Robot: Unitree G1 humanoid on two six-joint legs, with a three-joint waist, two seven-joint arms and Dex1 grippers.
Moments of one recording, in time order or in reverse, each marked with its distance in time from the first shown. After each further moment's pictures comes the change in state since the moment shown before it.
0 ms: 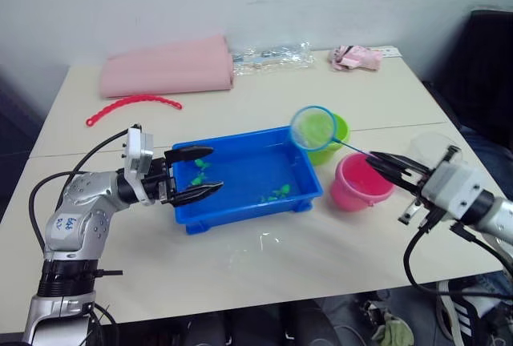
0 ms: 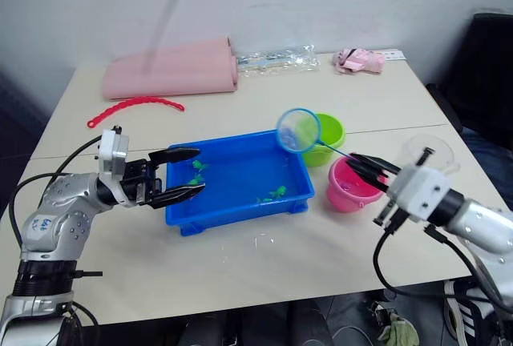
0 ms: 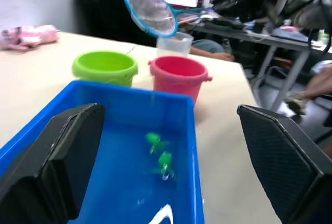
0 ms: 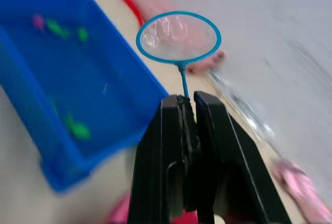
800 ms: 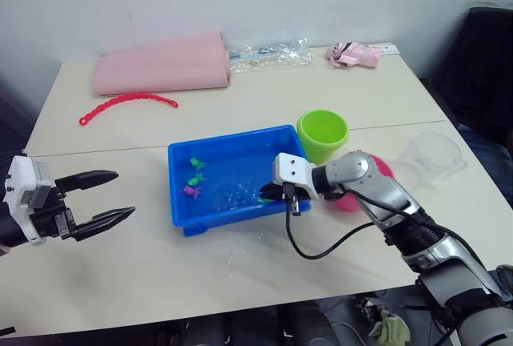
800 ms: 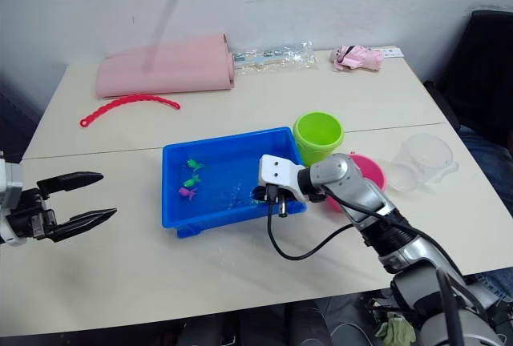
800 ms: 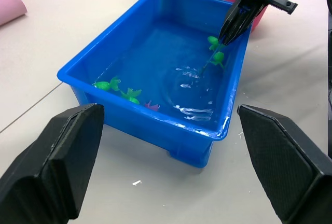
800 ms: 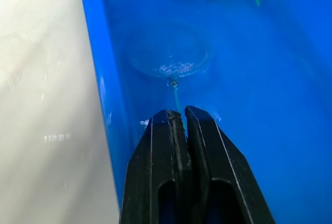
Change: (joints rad) left arm 0.379 0.299 0.400 -0.073 -0.029 0.072 -0.057; right arm -0.595 0.501 0.536 0.440 -0.420 0.424 0.327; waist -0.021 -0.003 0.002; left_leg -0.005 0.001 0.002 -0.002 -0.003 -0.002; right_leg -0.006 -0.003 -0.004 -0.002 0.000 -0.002
